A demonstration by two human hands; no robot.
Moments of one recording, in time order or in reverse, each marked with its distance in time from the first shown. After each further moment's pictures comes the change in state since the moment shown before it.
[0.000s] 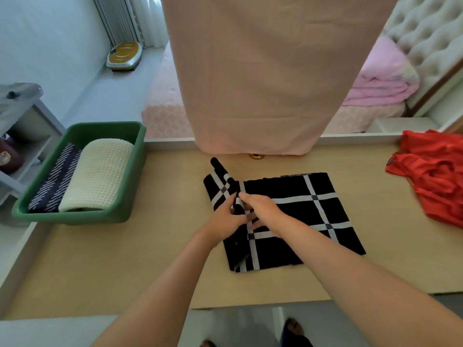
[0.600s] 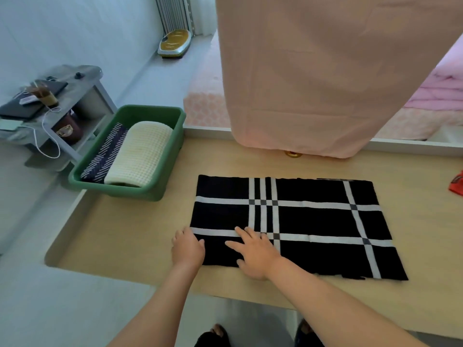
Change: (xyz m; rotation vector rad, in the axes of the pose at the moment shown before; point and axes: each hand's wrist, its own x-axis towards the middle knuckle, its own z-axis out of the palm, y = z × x) left_hand -0.045 -0.142 -0.066 0.624 0.683 -0.469; right_hand 0.010 0.093 0.081 -1.372 -0.339 -0.500
